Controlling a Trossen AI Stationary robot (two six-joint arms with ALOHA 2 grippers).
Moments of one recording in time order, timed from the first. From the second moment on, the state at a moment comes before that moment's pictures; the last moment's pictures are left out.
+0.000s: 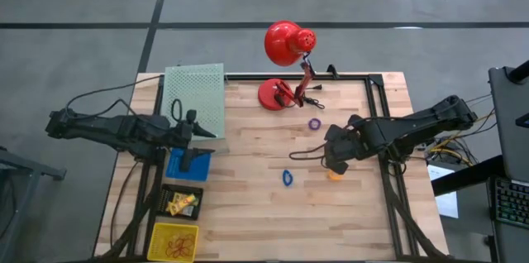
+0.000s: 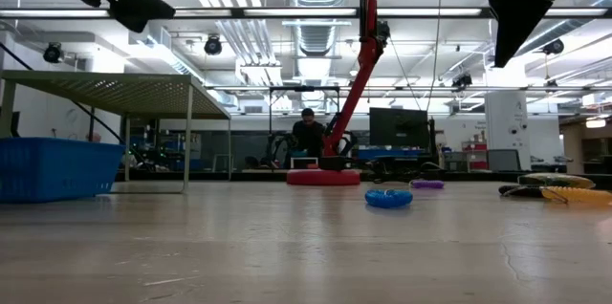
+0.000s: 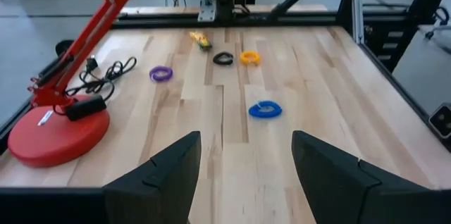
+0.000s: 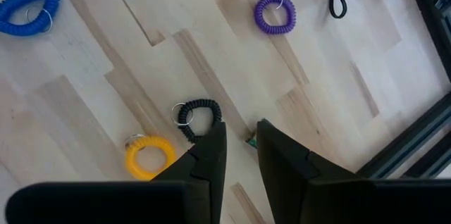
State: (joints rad) left arm -0.14 0.61 0.56 -0.34 -0.12 -0.03; right arm 0.28 1.34 1.16 -1.31 0.38 0.81
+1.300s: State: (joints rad) left arm -0.14 0.61 0.55 -0.42 -0.12 -0.05; right arm 0.28 1.34 1.15 -1.31 0.38 0.81
